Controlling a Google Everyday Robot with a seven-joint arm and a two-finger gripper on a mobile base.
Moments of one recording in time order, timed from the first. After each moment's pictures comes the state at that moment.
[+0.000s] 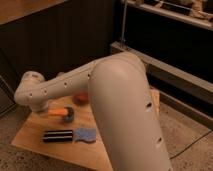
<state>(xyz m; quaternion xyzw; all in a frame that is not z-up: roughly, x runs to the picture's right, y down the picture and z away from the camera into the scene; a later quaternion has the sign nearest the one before) -0.321 0.110 0.744 -0.22 -0.12 -0.11 0.96</state>
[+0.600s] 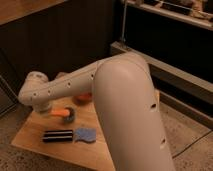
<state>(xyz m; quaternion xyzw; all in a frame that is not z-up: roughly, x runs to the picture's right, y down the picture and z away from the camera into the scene) -0.311 0.110 0.746 -0.22 -0.12 -0.10 0.96</state>
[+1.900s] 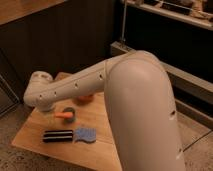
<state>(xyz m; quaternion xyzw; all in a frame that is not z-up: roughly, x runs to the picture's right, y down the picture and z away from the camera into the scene) -0.292 0.100 0.734 -0.20 -0.13 -0.07 0.97</state>
